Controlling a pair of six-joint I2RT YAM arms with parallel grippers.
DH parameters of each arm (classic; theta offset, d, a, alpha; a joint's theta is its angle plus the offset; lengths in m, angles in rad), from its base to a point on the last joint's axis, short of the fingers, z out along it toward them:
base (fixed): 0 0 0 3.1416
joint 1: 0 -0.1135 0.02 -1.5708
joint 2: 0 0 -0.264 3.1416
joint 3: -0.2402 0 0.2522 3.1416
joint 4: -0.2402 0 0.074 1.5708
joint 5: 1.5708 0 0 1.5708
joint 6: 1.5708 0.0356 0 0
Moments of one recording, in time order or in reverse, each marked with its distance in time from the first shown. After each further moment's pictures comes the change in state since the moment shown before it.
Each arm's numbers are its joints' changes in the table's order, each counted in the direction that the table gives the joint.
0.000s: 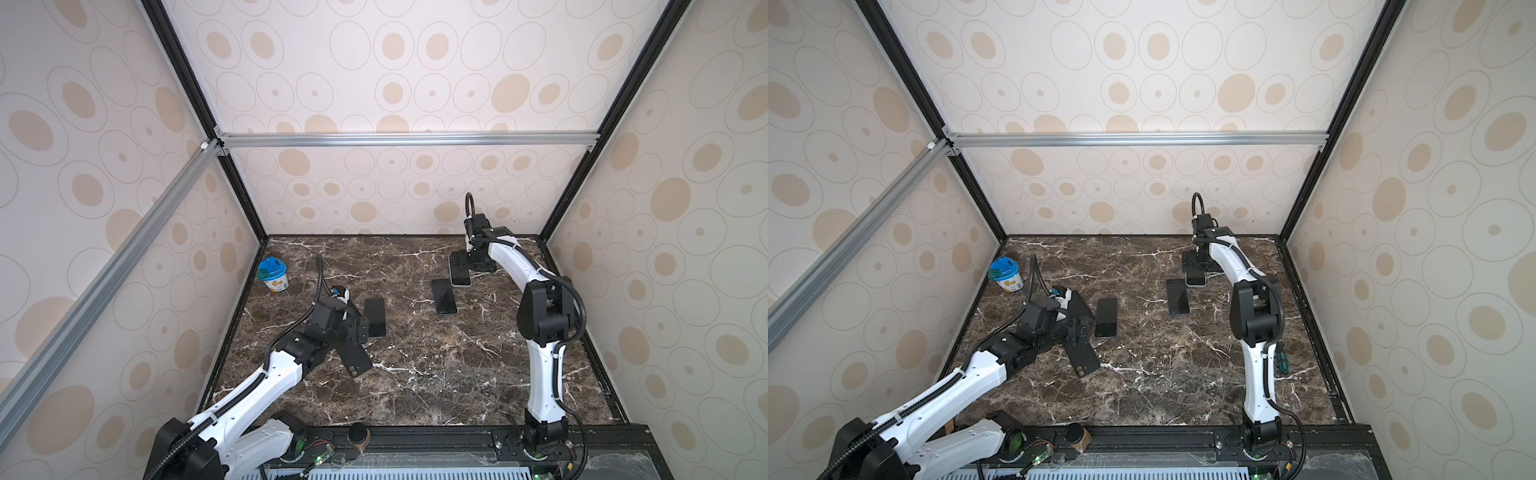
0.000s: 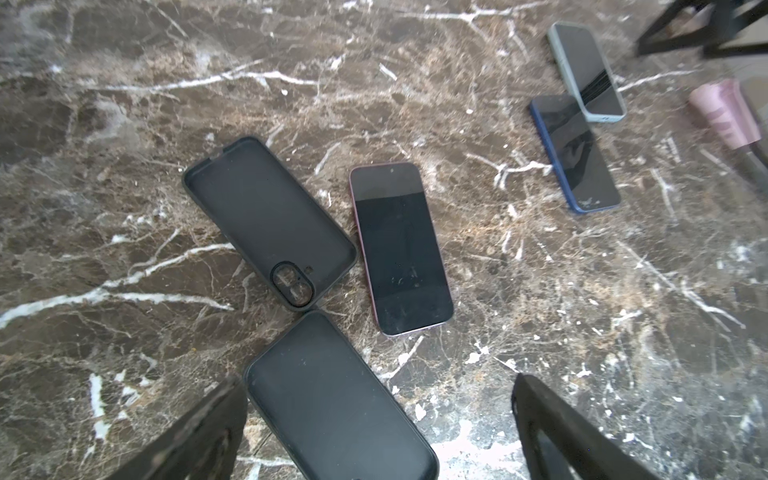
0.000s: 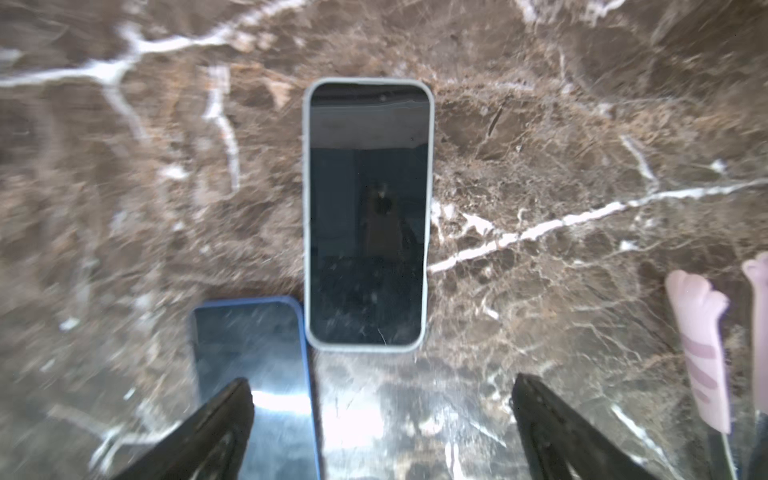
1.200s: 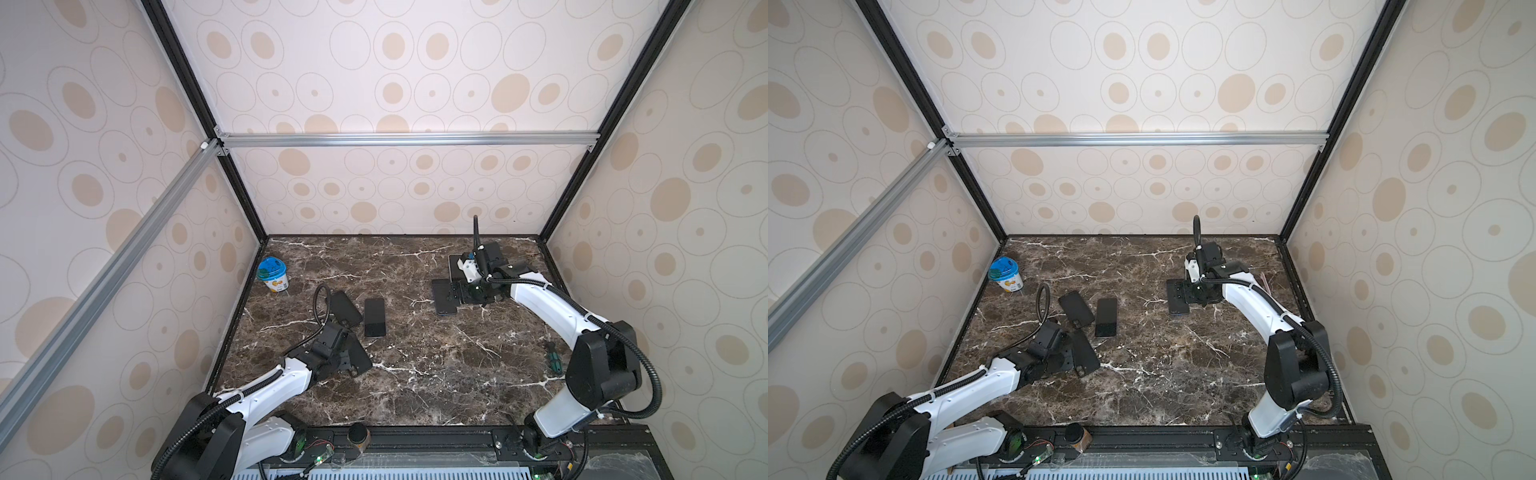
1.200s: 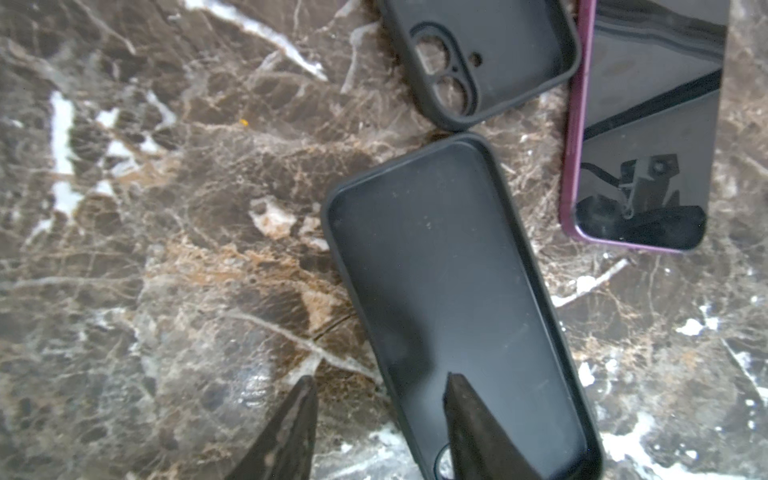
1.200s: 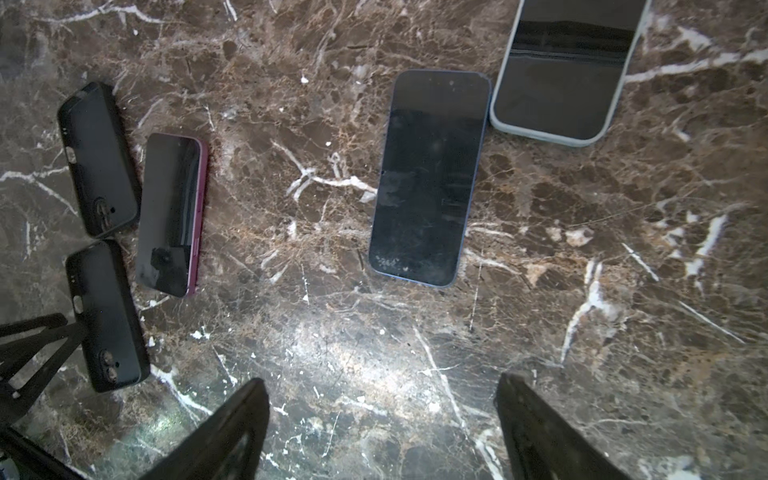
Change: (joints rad) left arm -0.001 -0.087 0.235 0.014 -0.072 -0.279; right arm -0.111 0.546 0.650 0.173 -0.267 -0.032
